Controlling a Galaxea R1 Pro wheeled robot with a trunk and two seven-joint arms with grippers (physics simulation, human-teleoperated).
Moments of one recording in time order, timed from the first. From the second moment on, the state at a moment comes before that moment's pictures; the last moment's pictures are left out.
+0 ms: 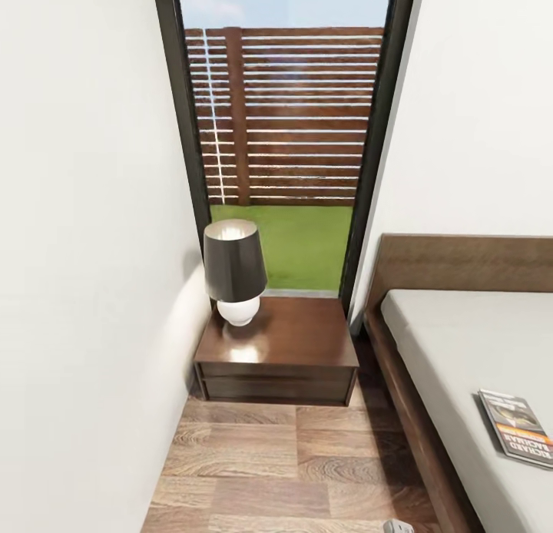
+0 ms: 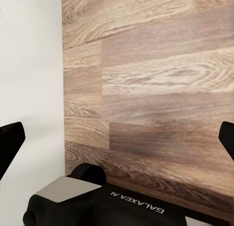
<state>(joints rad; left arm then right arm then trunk) -0.31 0.11 0.42 -0.05 -0.21 -0.15 -0.48 -0.47 -0.13 -0.19 0.08 -0.09 -0.06 0.77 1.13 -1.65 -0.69</state>
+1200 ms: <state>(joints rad) -0.31 0.00 0.42 -0.37 -0.21 -0.02 -0.48 -0.47 -0.13 -0.19 0.08 -0.09 -0.06 0.77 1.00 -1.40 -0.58</state>
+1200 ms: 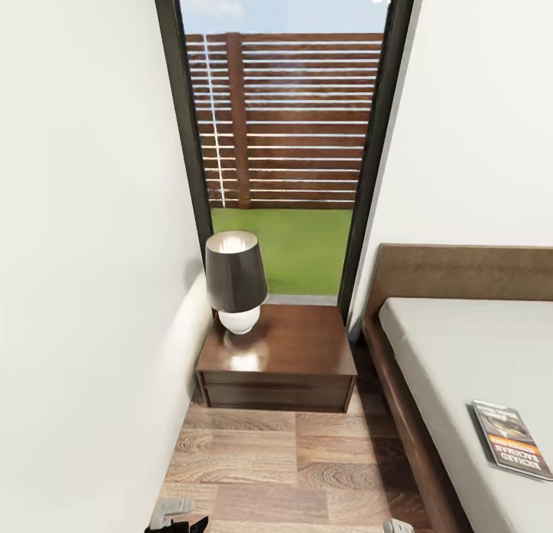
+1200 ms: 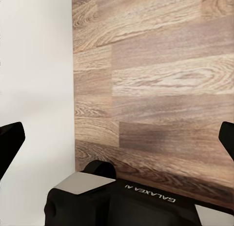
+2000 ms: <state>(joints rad) -0.31 0.00 0.42 -0.35 -0.21 -0.03 -0.48 -0.47 -0.13 -0.19 0.08 -0.09 -0.06 0.77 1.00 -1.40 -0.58</state>
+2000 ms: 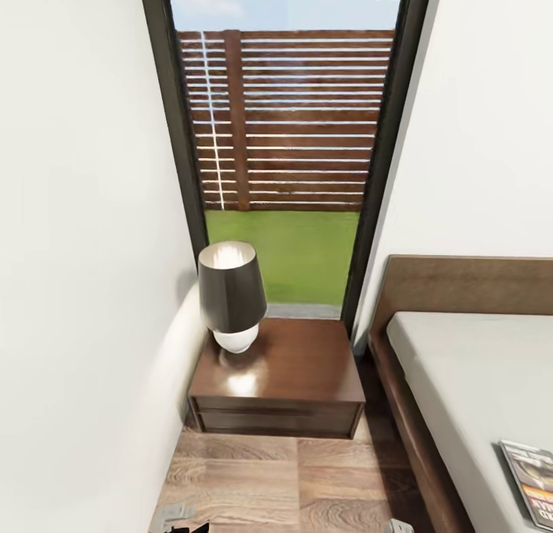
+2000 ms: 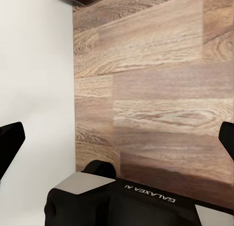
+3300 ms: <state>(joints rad) -0.31 0.00 0.42 -0.35 -0.21 -0.03 -0.48 -0.47 -0.13 -0.19 0.08 -0.09 -0.06 0.77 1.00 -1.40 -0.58</state>
